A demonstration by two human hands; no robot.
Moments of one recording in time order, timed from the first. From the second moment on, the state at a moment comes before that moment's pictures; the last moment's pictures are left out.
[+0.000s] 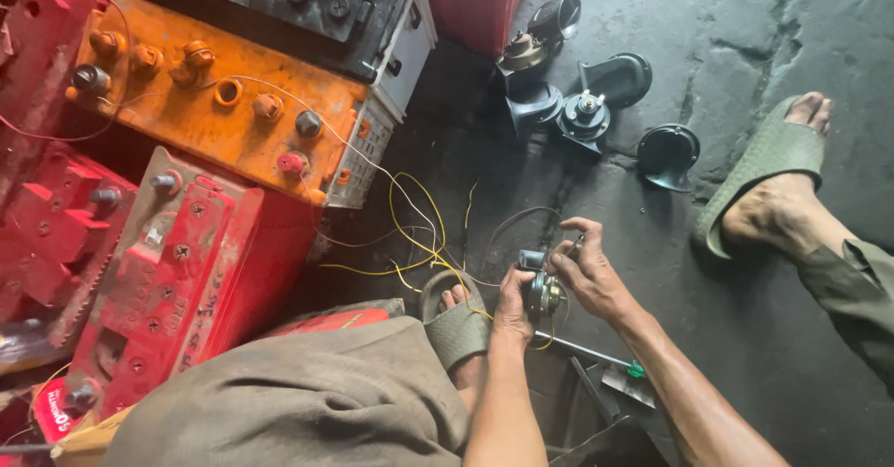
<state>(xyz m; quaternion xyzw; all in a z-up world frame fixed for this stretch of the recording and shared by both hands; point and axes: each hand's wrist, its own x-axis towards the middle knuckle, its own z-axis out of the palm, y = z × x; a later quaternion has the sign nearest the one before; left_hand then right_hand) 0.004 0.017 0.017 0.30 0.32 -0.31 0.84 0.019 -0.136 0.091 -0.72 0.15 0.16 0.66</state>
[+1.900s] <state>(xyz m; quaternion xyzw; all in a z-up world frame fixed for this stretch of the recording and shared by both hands) 0.035 0.002 0.106 0.26 0.21 -0.35 0.87 0.033 -0.130 0.192 -0.89 -0.08 -0.09 0.44</state>
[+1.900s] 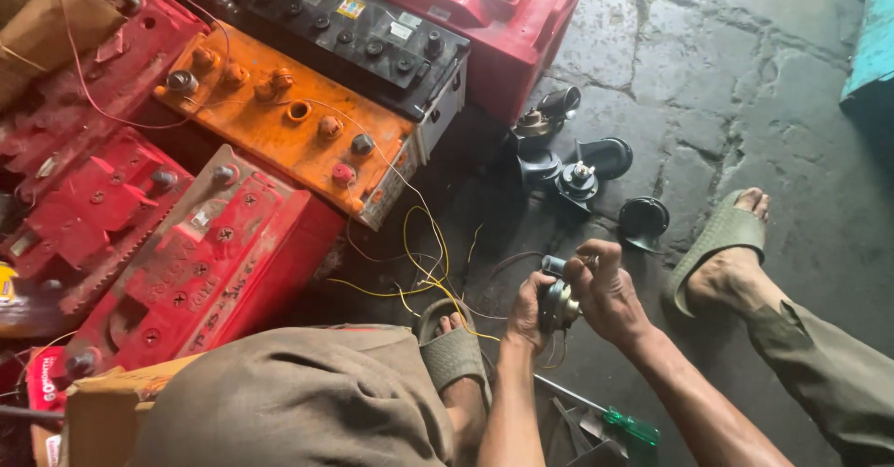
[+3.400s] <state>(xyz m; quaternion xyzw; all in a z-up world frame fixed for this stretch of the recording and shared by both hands) 0.044 -0.007 0.140 0.22 0.12 -0.31 0.92 0.044 -0.148 0.235 -0.66 0.26 -0.06 0.70</state>
